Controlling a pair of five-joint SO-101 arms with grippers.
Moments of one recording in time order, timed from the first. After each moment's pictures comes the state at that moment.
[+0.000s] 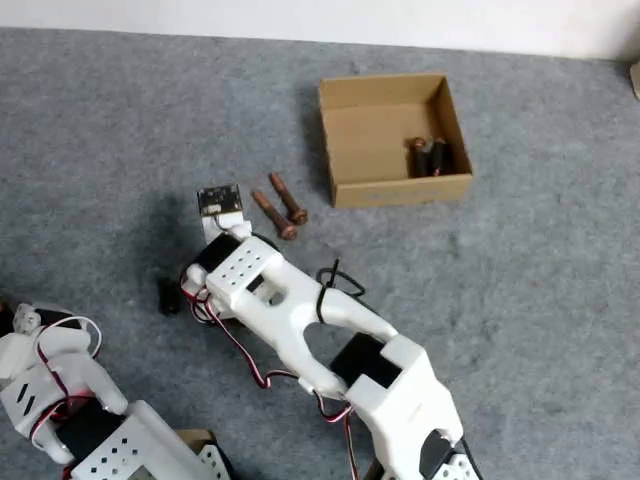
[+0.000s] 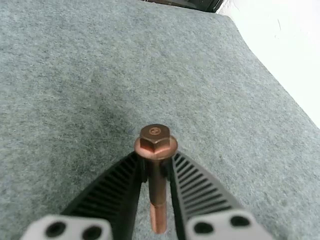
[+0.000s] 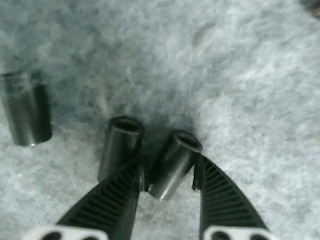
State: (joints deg) left arm -52.3 -103.5 91.3 41.1 31.2; right arm -57.9 26.2 -3.7 67.6 -34.1
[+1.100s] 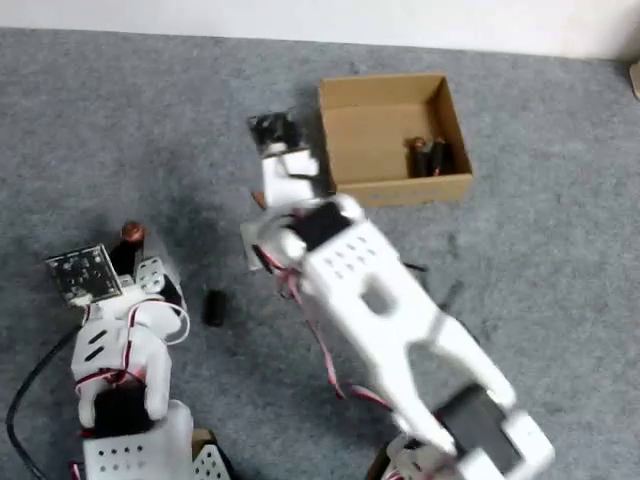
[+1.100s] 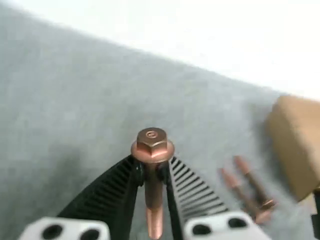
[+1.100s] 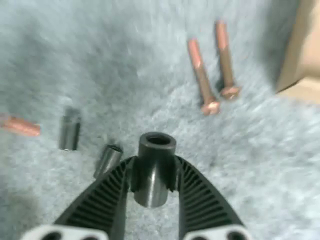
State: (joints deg) left arm -13.1 -103.5 88.0 40.1 14.9; right arm -42.1 -14.8 12.5 64.1 -13.4
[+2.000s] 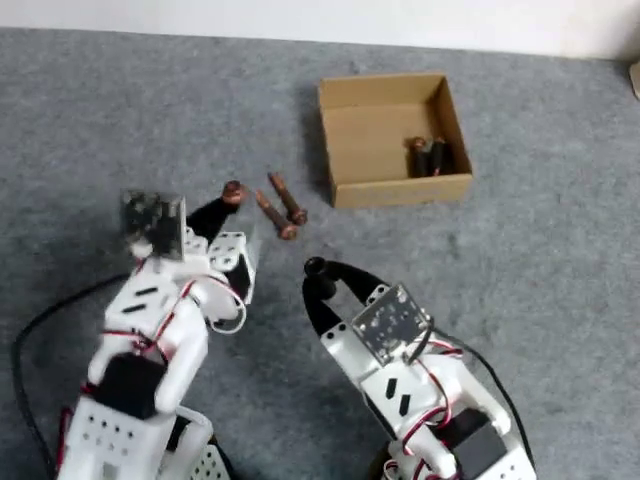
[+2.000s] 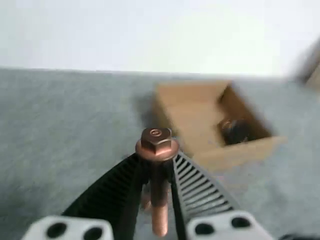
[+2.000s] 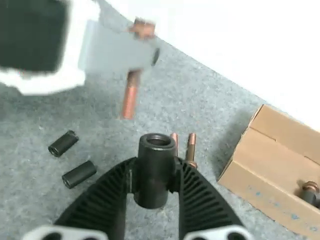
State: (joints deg) left arm 12.4 -77.1 62.2 38.5 16.9; right arm -40.0 -100.5 75.3 46.7 14.2
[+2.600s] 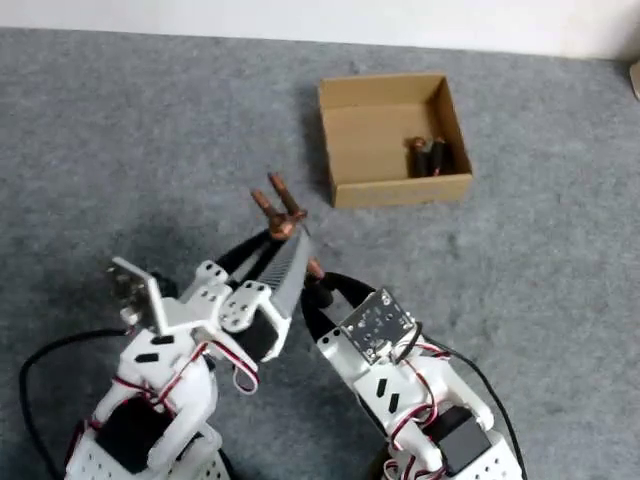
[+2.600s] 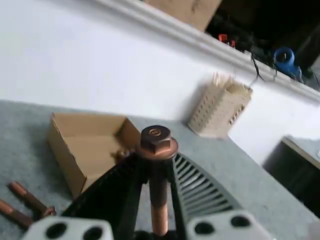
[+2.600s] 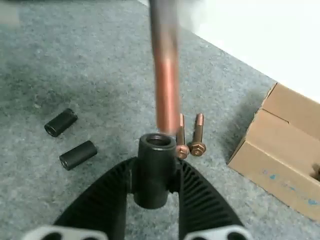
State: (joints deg) left arm 29.8 -99.9 73.6 32.4 30.1; right arm -40.0 -104.8 84.4 44.9 14.3
